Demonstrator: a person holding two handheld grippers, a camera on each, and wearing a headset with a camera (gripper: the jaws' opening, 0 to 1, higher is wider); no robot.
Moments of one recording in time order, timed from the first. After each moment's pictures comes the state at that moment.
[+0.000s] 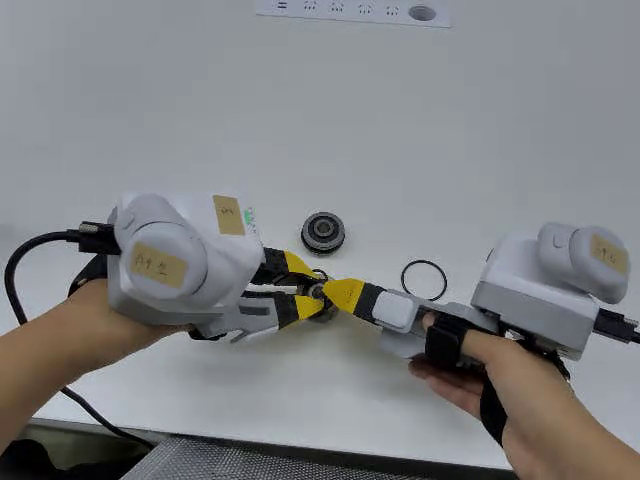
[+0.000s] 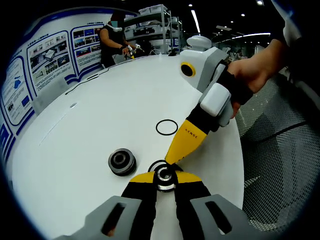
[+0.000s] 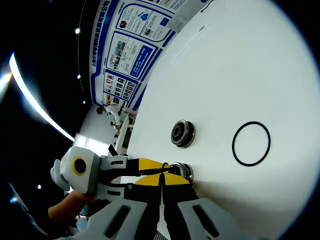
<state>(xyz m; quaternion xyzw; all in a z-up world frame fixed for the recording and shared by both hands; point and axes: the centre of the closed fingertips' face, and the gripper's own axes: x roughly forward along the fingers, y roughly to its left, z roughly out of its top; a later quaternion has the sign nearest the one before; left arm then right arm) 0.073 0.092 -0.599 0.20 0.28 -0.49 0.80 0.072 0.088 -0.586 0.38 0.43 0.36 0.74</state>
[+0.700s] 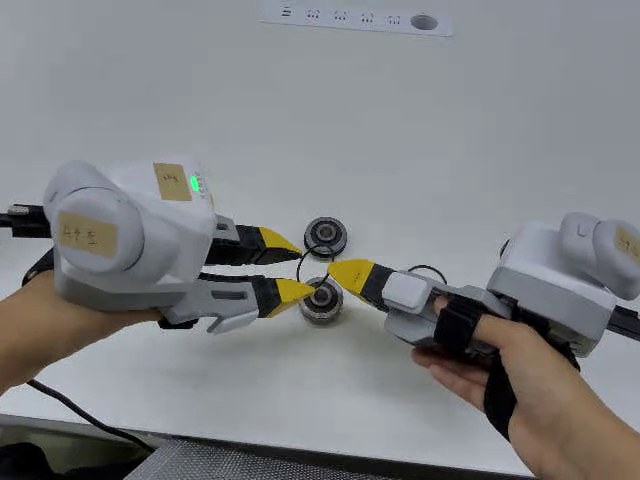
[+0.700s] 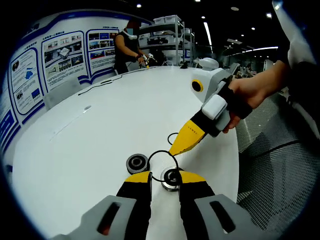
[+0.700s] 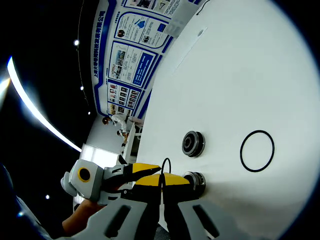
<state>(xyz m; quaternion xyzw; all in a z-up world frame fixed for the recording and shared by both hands) 0.077 0.111 -0.557 0.15 0.26 -0.46 0.83 0.085 0.085 -0.559 0.43 0.40 0.35 0.73</state>
